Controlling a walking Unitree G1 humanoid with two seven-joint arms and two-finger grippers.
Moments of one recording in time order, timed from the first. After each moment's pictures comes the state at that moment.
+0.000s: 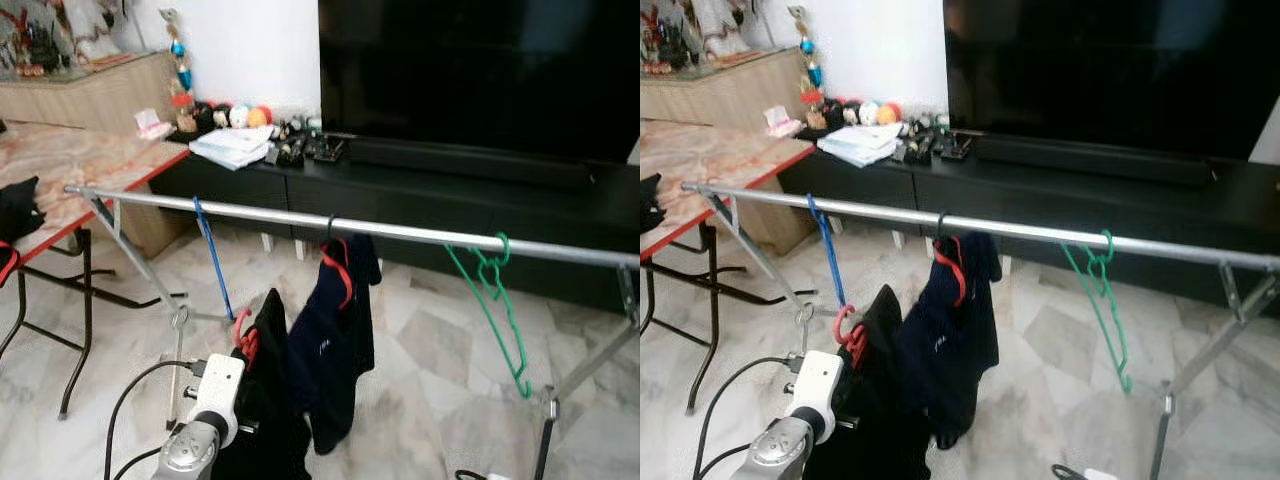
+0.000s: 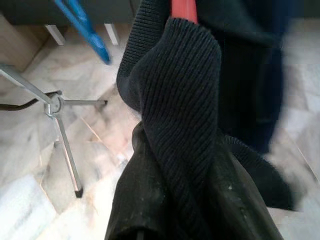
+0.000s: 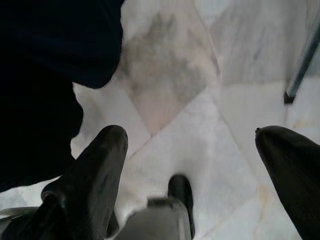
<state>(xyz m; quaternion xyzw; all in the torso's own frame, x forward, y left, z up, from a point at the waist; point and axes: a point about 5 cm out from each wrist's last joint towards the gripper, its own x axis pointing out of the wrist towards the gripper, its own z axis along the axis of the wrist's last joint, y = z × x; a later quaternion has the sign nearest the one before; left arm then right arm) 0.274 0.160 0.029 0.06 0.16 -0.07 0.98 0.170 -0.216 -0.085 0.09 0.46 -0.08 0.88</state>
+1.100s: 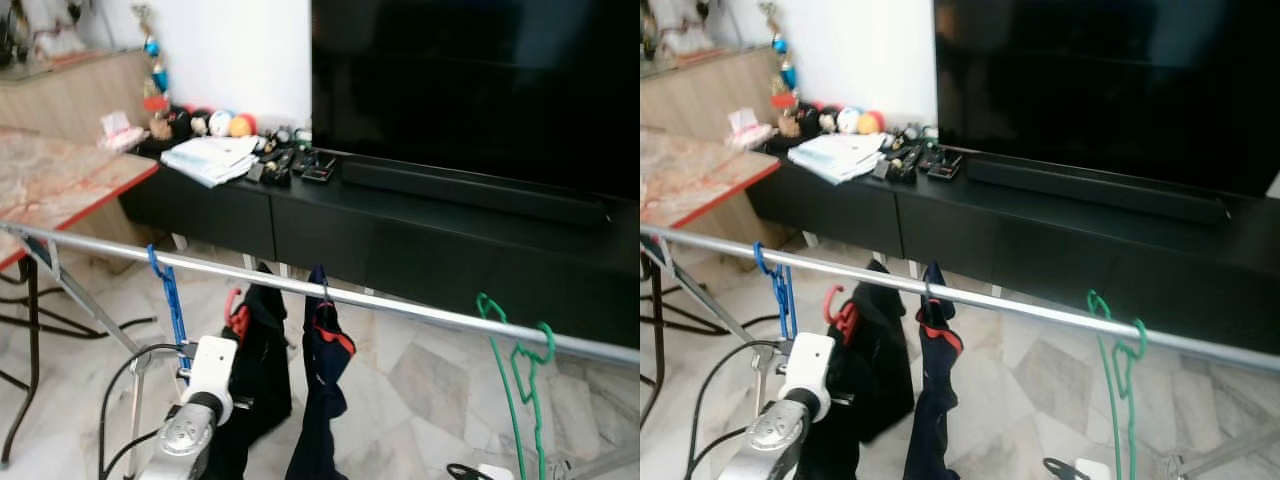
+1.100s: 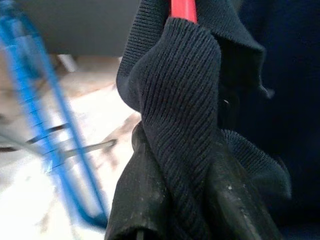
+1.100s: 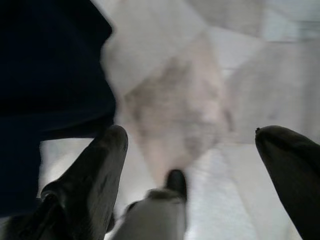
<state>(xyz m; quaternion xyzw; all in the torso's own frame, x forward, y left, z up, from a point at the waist) 0.280 0.176 0.040 0.07 0.12 -0.02 0.99 0.182 -0.202 -0.082 0.08 0.45 -0.04 0.89</state>
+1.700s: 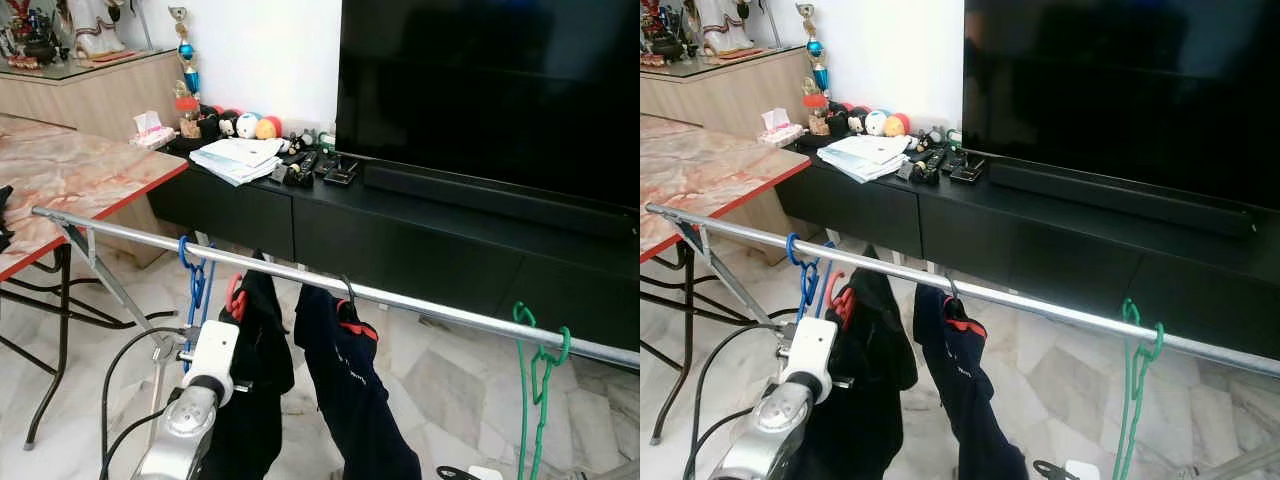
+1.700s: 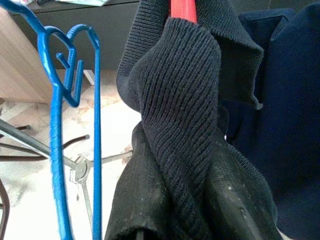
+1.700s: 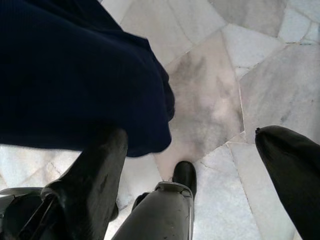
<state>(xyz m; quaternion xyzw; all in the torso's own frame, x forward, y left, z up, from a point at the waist) 0.311 0.161 0.055 0.09 0.11 -0.03 0.99 0.175 -0.208 -0.084 0.07 0.46 -0.04 0.88</state>
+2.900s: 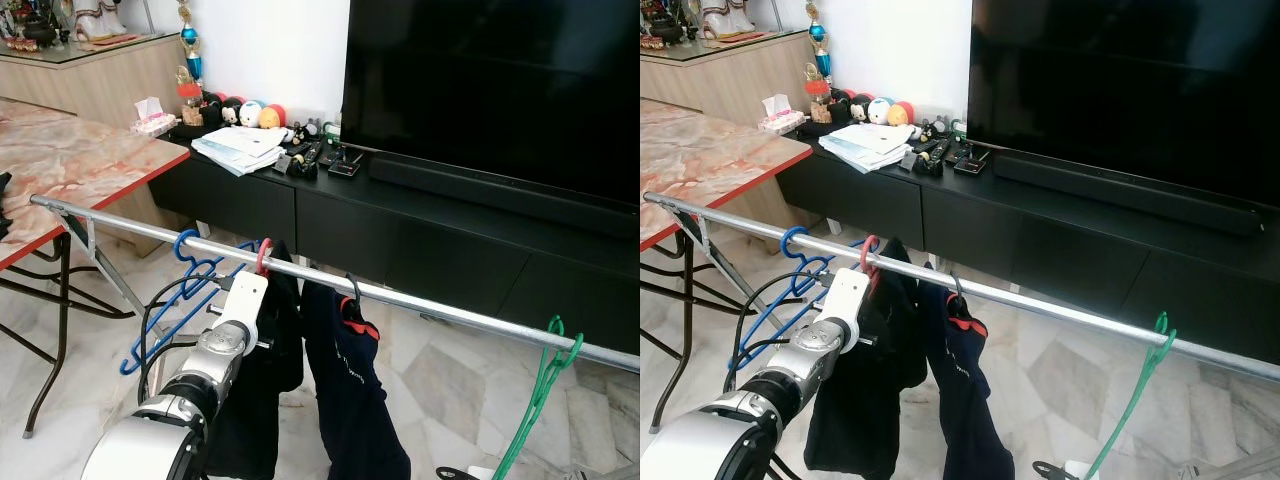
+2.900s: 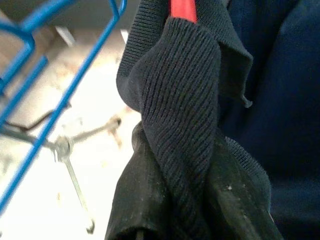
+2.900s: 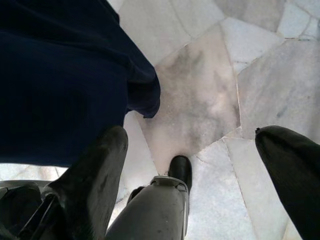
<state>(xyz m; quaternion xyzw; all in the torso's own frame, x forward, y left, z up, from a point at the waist) 0.365 0.142 0.074 0.09 0.22 -0.05 0.97 0.175 -0.209 -0.085 0.07 0.47 -0.03 0.88</state>
